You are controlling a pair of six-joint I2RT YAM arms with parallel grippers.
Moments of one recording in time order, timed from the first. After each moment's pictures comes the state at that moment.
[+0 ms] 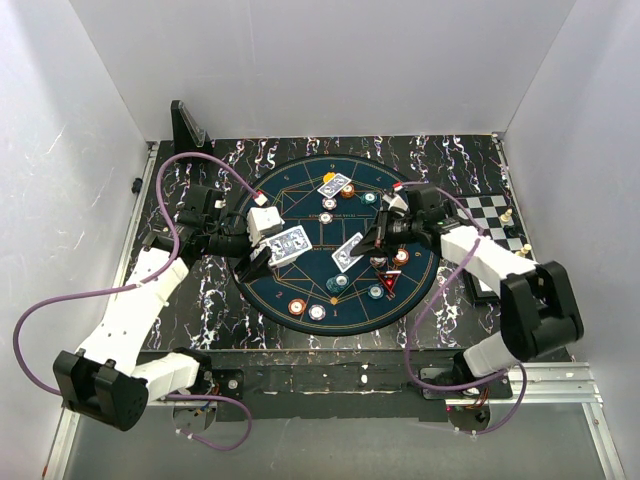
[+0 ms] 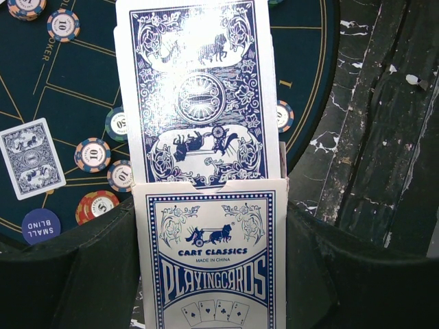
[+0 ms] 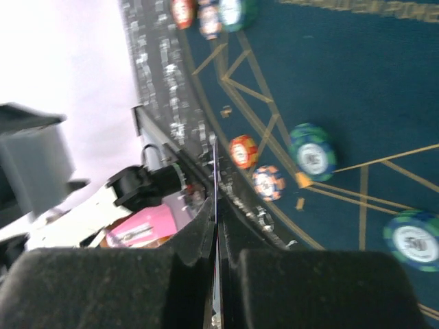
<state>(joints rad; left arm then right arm) -0.33 1.14 1.12 -0.90 0.68 0.70 0.39 1.44 0.92 -0.20 -0.81 0.82</state>
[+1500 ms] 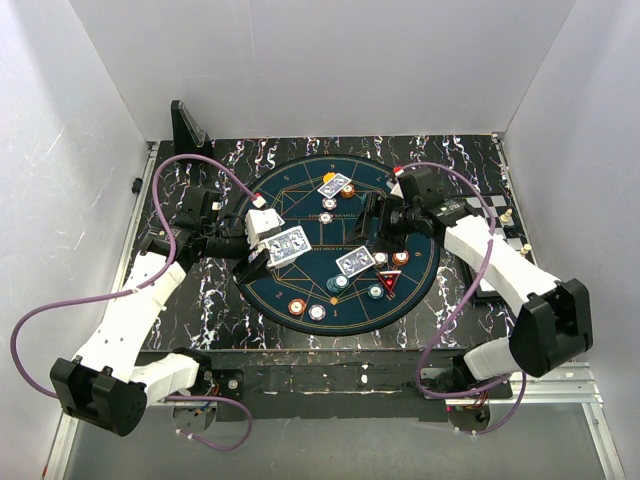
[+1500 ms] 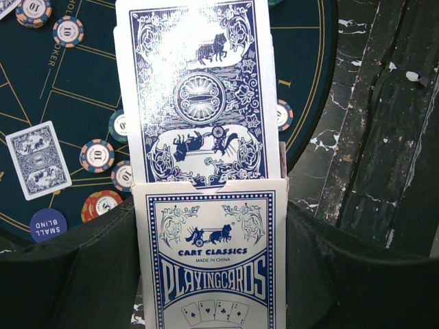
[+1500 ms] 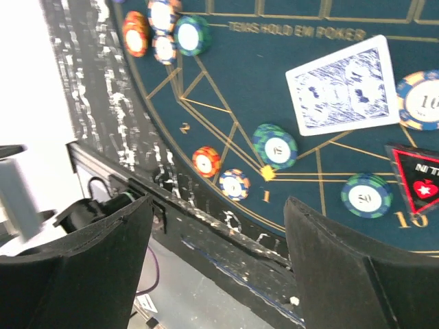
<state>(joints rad) -0.33 1.11 1.12 -0.92 0.68 0.72 0.48 1.42 1.12 -0.59 -0.42 0.70</state>
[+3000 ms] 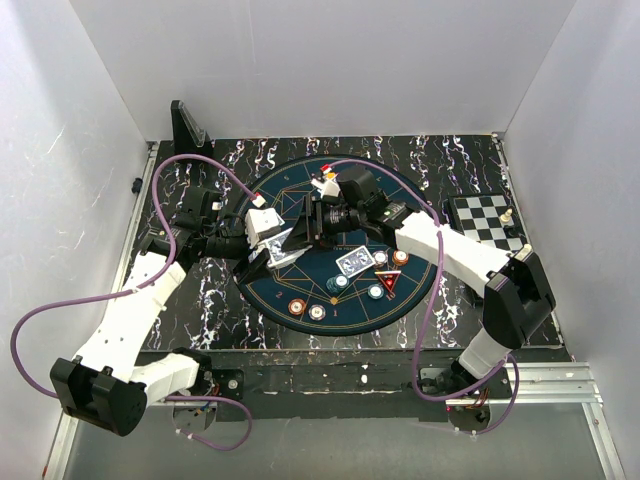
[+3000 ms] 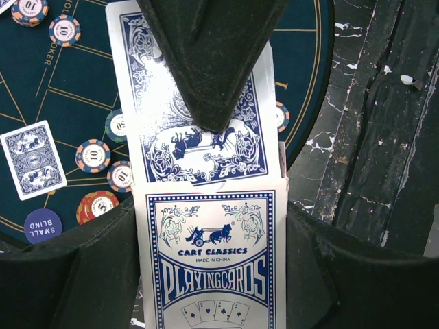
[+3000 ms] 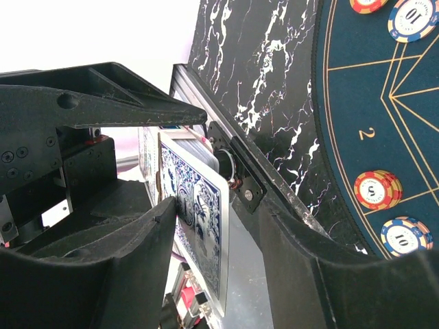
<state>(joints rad) -0.33 1.11 1.12 -0.92 0.69 0.71 0.78 1.62 1.31 -0.25 -0.65 0.89</state>
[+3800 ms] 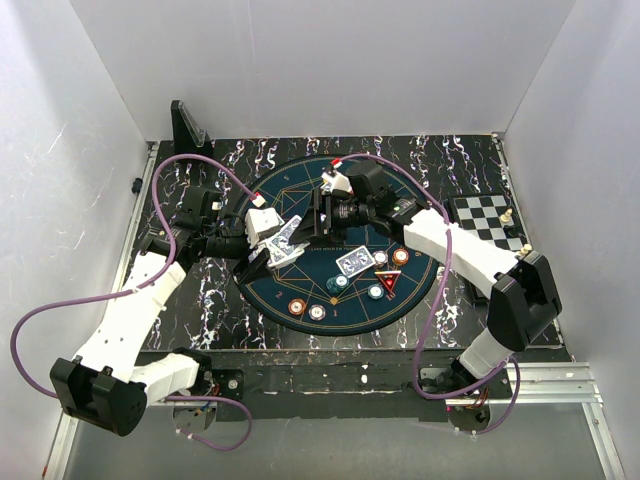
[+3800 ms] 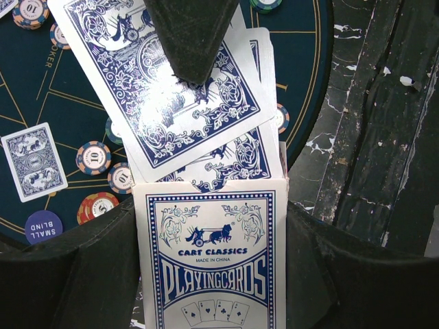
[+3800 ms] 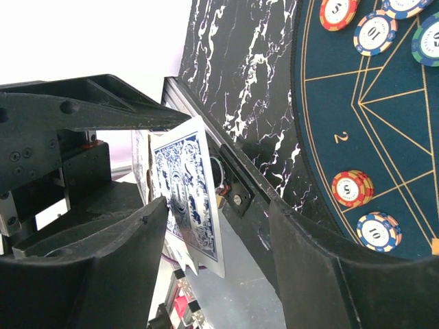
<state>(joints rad) -0.33 1.11 1.12 -0.92 0.69 0.71 0.73 1.60 1.31 -0.28 -0.64 0.86</state>
